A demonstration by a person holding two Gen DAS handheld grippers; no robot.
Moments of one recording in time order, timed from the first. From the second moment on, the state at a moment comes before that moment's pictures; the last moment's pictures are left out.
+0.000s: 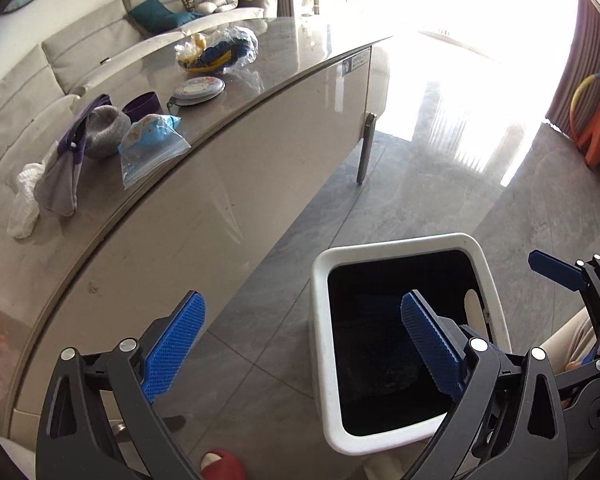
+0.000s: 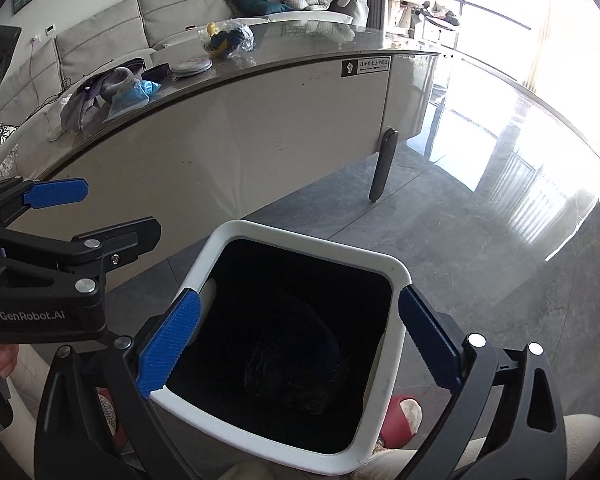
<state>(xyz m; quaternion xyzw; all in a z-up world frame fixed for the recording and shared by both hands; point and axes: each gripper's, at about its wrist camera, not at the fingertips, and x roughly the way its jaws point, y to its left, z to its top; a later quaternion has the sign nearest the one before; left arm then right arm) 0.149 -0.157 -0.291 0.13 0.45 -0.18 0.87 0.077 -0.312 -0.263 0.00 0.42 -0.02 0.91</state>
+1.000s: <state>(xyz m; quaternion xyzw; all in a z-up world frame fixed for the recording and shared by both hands) 0.209 -0.058 -0.221 0.09 0.36 -0.06 0.93 0.139 -0.251 -0.177 -0.05 0.29 0.05 0.95</state>
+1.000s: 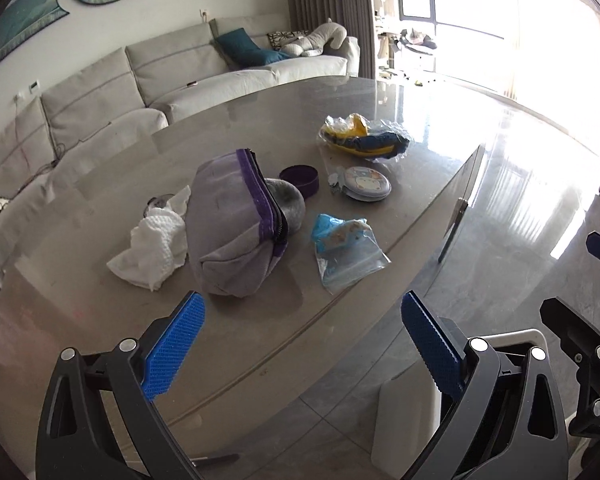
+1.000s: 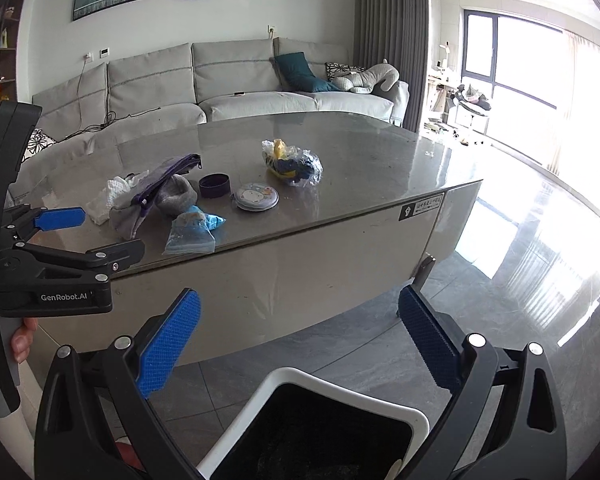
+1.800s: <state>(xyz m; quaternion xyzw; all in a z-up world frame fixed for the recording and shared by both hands) 0.311 -0.031 -0.242 0.07 0.39 0.00 0.92 0.226 -0.218 -0.180 -0.08 0.27 0.09 0.95</state>
